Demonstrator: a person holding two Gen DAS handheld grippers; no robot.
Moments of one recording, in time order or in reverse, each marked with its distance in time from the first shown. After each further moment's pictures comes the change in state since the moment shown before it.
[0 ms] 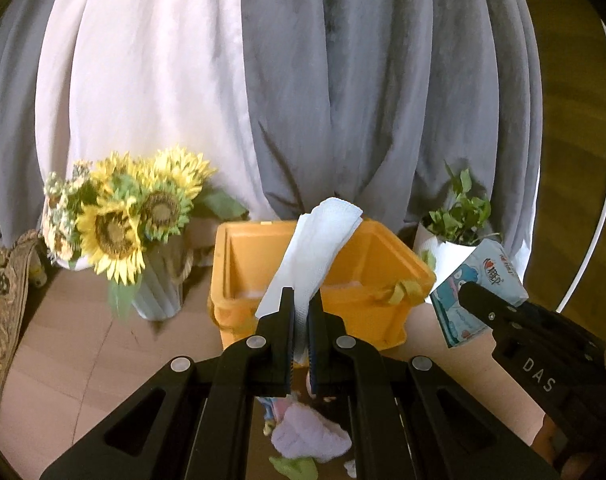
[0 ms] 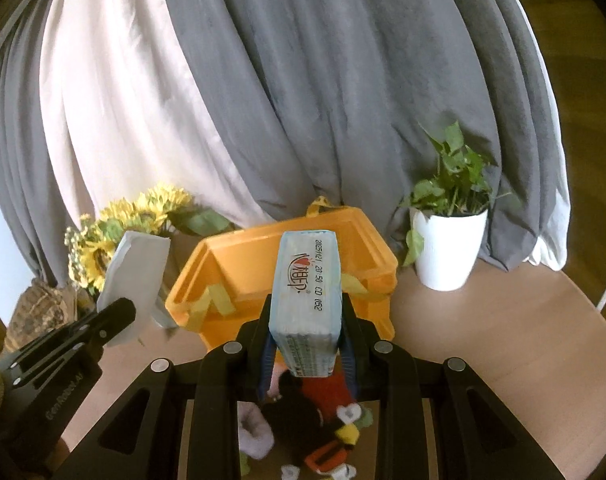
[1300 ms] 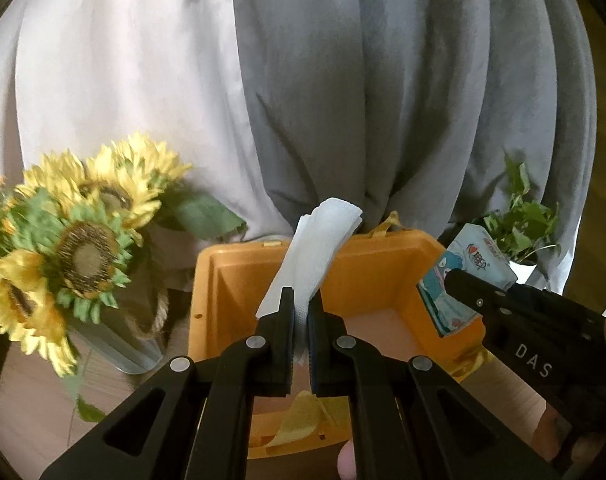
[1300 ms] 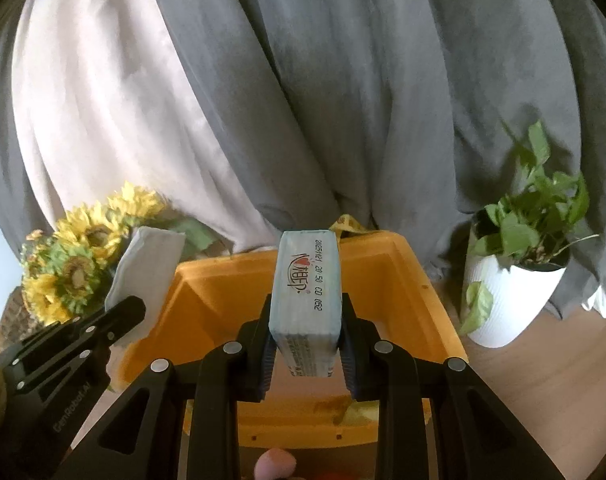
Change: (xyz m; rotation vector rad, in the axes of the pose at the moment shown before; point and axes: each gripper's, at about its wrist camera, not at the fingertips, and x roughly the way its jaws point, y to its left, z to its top) left arm 0.140 0.023 0.037 0.013 0.081 0.006; right arm 0.145 0.001 0.056 -0.050 0.087 0.050
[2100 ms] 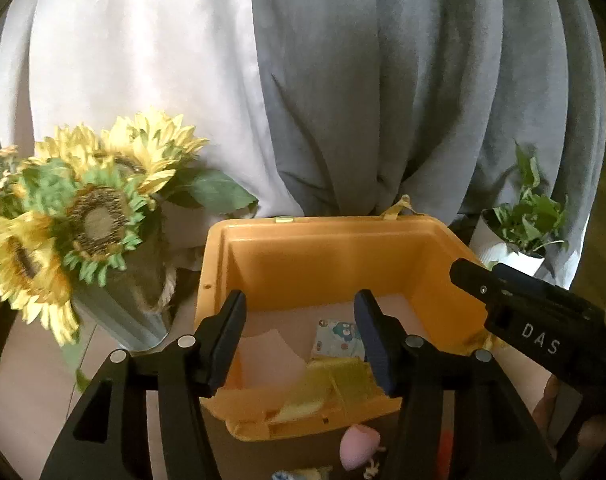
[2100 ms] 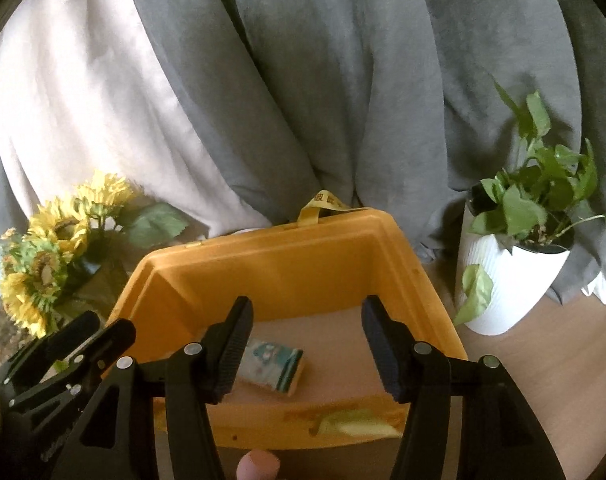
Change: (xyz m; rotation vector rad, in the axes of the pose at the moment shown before) left arm -0.008 0.001 -0.013 -0.034 0.027 0.036; right arm 0.020 -0.013 -0.003 0.029 0.060 -0.030
